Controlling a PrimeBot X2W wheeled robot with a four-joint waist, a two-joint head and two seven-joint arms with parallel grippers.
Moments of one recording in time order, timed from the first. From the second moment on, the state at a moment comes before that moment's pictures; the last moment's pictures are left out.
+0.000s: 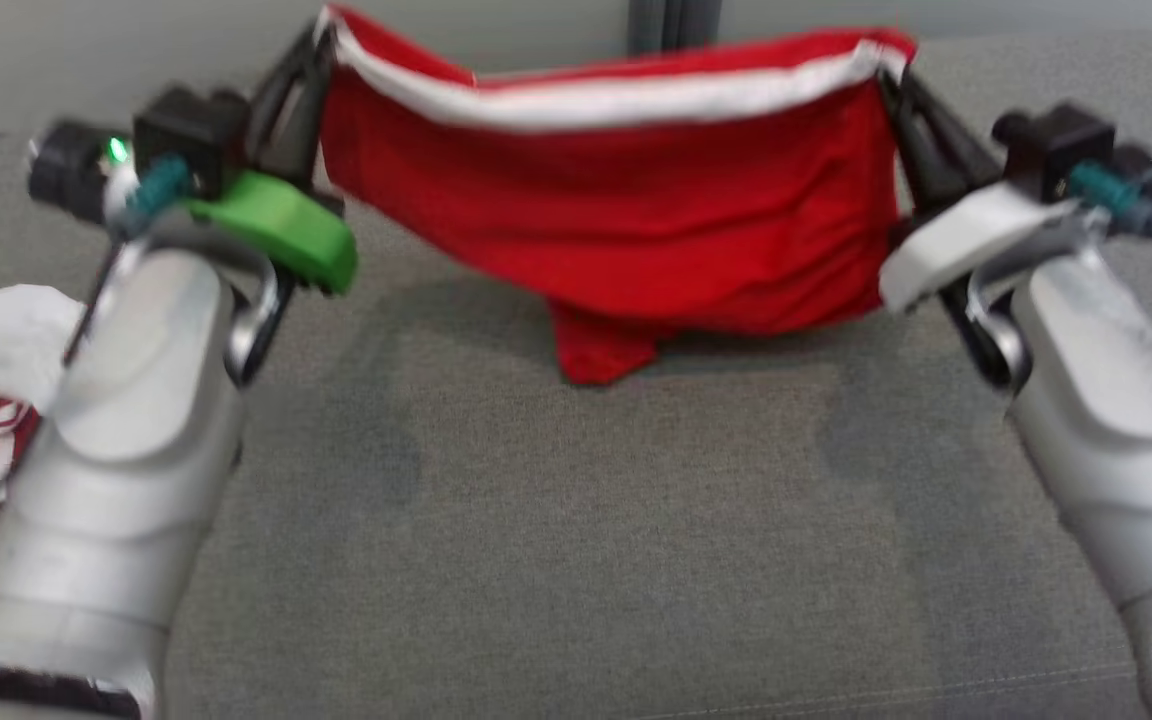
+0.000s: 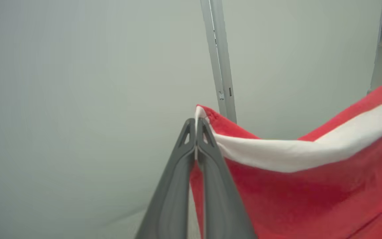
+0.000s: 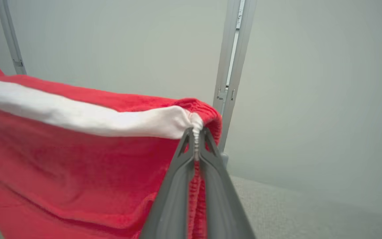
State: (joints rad) left arm -0.83 0.19 -0.39 0.64 -0.27 -0.13 -0.26; right arm -0.75 -0.24 0.32 0.58 0.28 0.13 -0.26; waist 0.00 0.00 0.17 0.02
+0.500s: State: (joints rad) left arm -1.49 0.22 -0.44 0.74 -0.10 -0.11 -0.27; right arm -1.43 -0.35 0.24 0.76 0.03 0.13 -0.26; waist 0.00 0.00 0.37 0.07
